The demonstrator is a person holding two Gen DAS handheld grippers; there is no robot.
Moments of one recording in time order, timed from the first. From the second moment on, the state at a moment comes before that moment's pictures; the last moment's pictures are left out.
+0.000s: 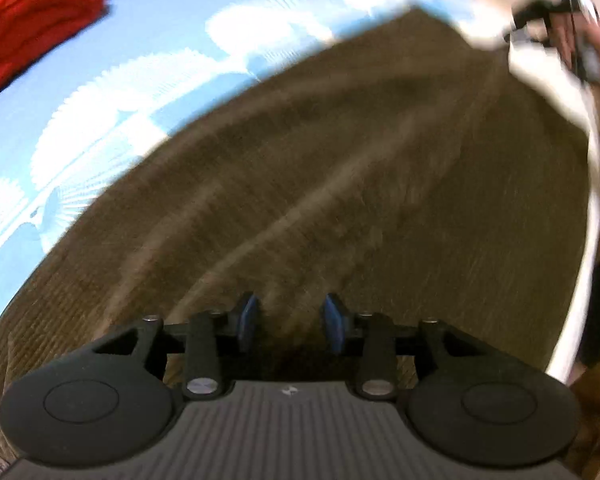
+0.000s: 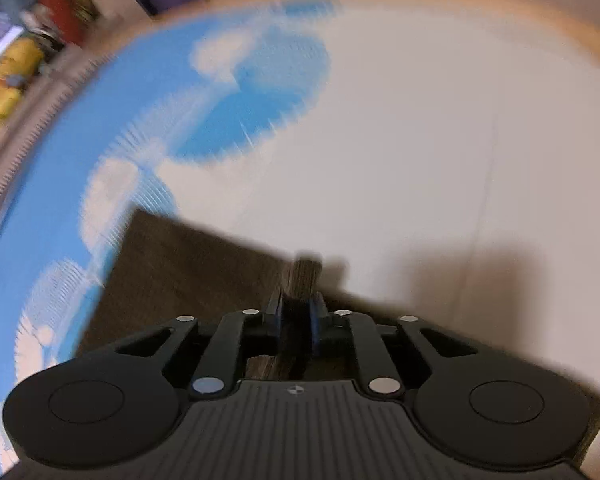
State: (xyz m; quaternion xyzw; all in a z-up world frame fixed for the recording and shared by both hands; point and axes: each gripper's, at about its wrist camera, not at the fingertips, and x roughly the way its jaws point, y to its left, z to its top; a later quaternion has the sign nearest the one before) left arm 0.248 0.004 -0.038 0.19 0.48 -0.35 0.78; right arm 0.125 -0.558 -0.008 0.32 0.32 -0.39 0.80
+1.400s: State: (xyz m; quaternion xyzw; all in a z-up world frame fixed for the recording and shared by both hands) left arm 0.323 0.297 -0.096 -0.07 0.47 0.03 0.88; right arm 0.091 -0.410 0.061 0.08 0.33 -0.13 0.93
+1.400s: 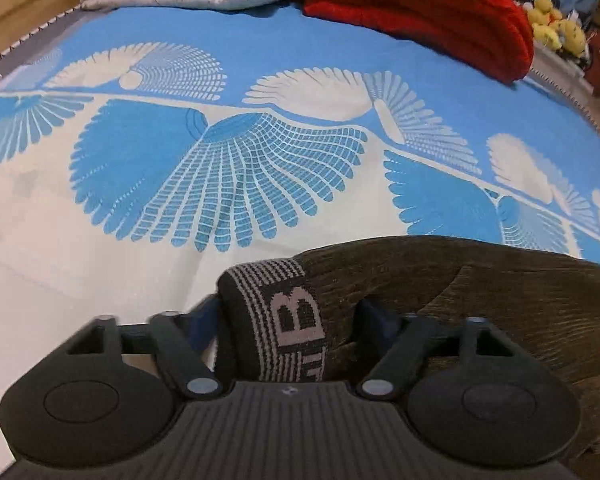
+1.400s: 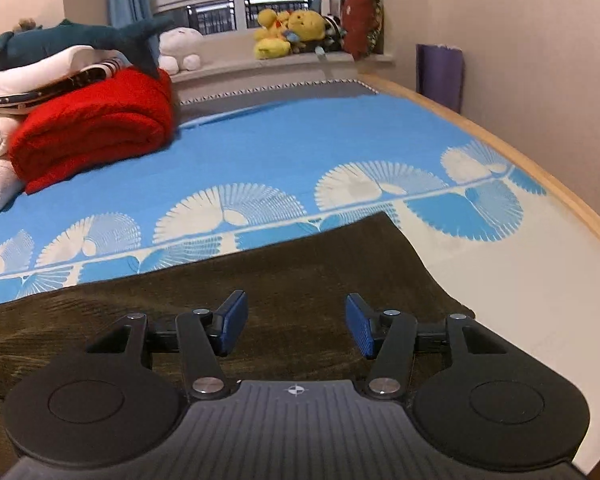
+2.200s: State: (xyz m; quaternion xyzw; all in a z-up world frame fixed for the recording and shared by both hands) left arm 0.081 0.287 0.016 -0.04 0.46 0.07 0.88; right arm 0.073 -0.384 0.074 0.18 0.33 -0.07 0.92
